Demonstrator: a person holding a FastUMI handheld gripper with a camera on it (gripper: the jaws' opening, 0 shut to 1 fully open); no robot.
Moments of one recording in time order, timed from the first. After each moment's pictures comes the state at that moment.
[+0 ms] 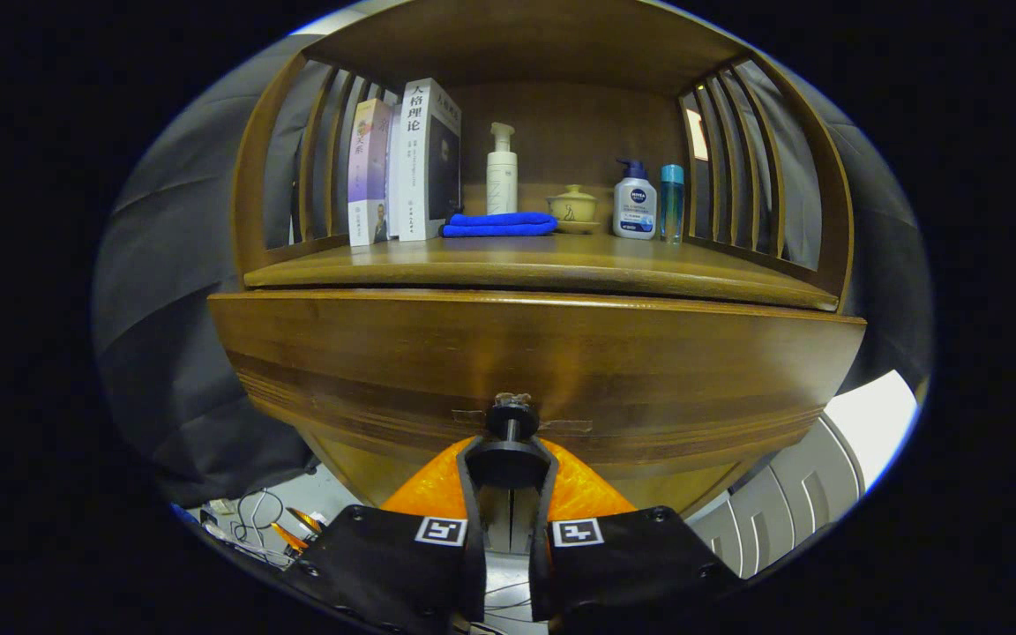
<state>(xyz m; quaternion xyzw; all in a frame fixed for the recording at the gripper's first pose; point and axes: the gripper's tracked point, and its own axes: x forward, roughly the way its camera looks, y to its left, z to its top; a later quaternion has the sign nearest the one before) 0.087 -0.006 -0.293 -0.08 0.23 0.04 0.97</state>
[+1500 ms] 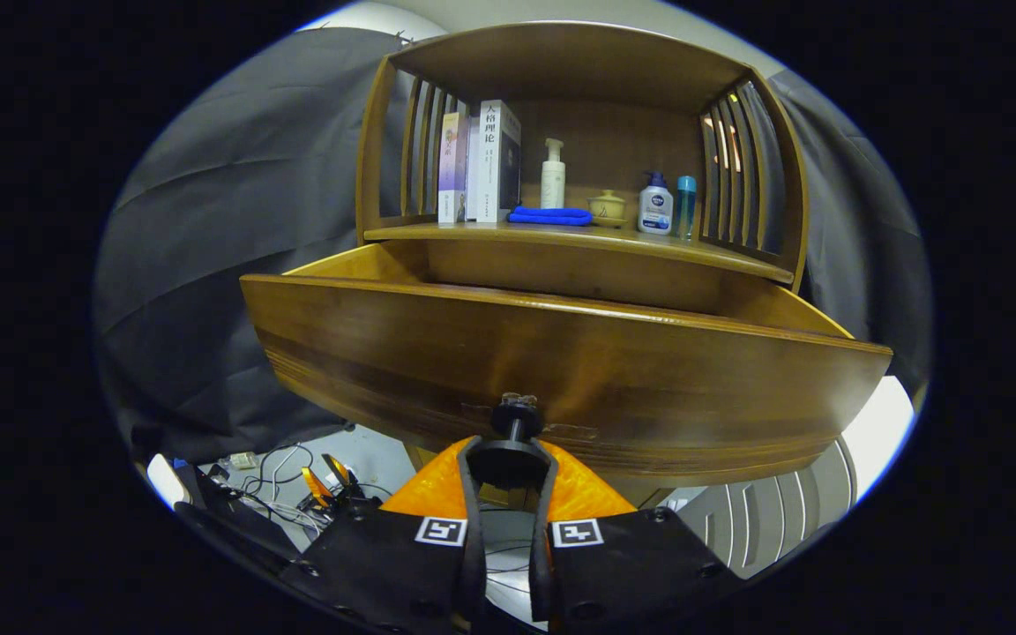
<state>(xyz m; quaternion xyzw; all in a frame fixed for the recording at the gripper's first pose) -0.044 -0.006 -0.294 -0.10 0.24 0.12 0.96</state>
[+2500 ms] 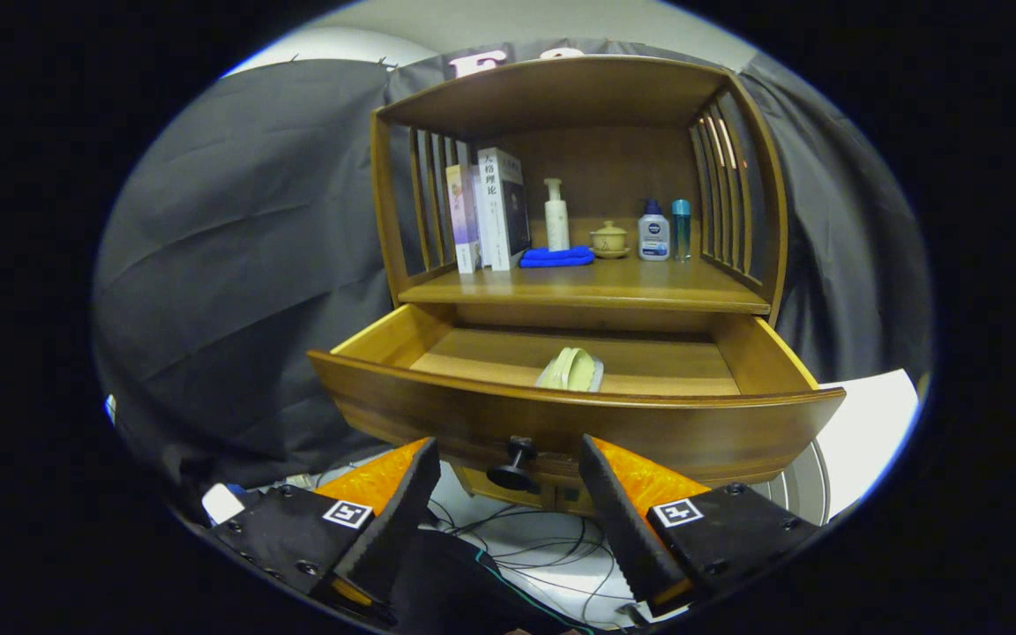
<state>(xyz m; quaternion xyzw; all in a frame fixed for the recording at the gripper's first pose) -0.076 -0.008 -0.195 -0.02 0.23 0.16 0.96</state>
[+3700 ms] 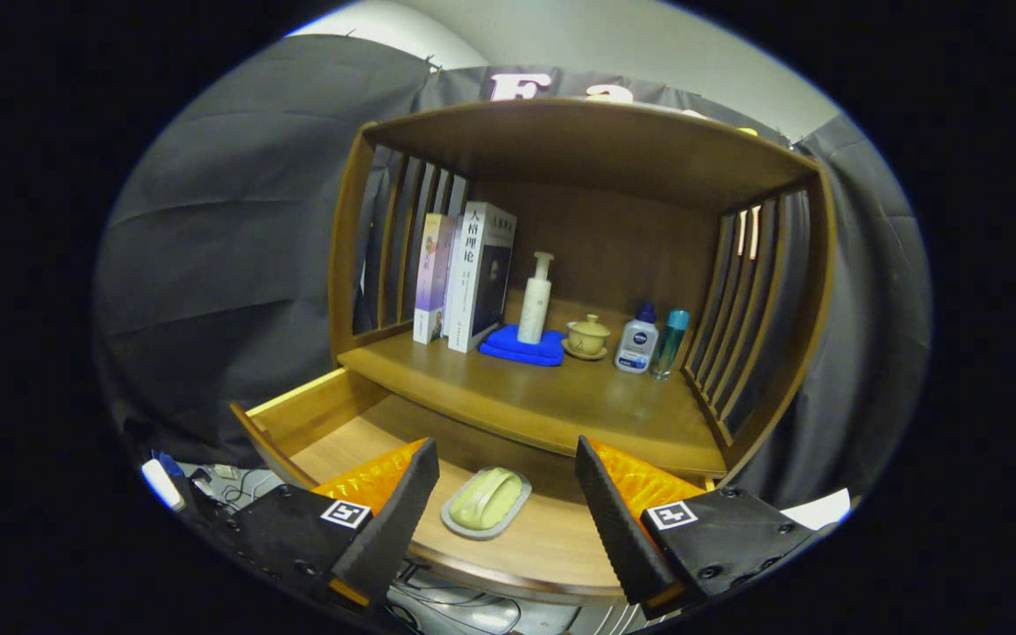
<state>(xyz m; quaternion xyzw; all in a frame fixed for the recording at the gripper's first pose) 0.061 -0.020 -0.123 -0.17 0.19 0.14 0.96</state>
